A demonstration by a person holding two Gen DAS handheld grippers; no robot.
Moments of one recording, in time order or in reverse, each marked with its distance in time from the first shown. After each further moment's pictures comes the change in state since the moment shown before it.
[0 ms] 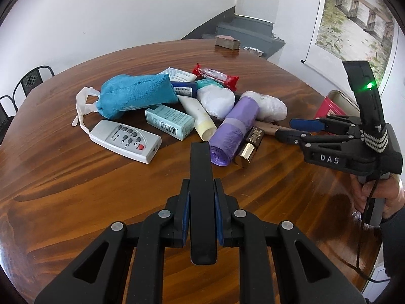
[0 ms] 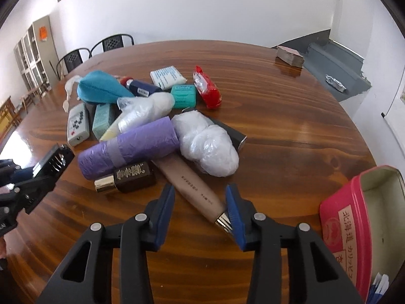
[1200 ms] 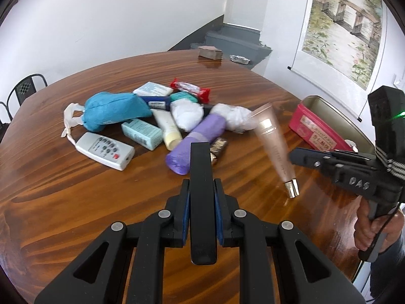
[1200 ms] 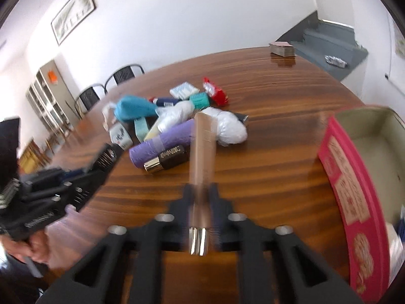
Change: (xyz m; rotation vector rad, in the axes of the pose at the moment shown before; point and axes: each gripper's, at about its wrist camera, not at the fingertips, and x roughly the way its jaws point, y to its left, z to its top) left arm -0.023 -0.038 0.001 0.022 -0.058 -0.051; right arm -0.075 -0.020 -0.047 0.261 -0.128 0.217
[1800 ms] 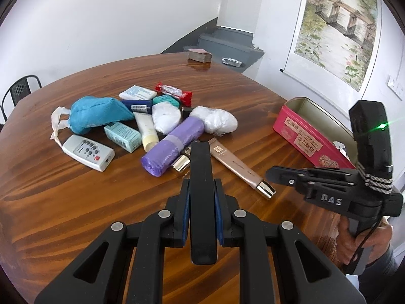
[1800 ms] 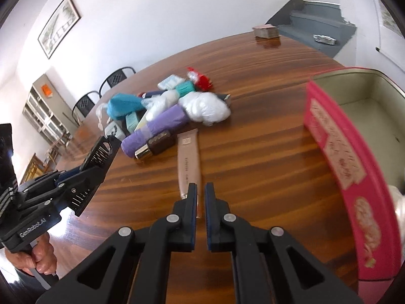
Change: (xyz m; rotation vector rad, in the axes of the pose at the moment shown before) left arm -0.004 -0.020 -0.001 -0.012 -0.017 -0.032; right arm 0.020 -0.009 -0.013 0.057 0.071 -0.006
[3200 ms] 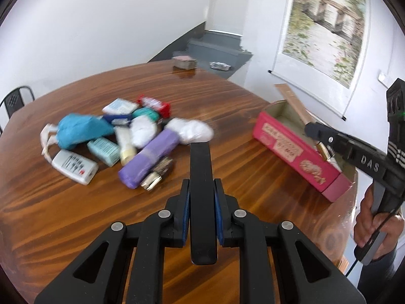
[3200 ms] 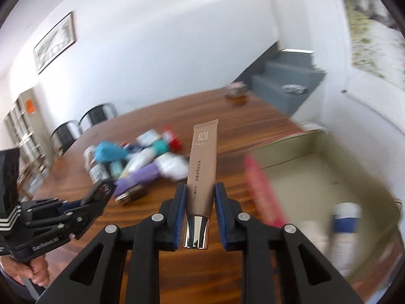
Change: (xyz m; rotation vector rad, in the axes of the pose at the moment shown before) left arm -0.008 -0.042 0.014 0.064 -0.027 -0.038; right arm -0.115 -0.020 0.001 0.000 -0.339 -0.245
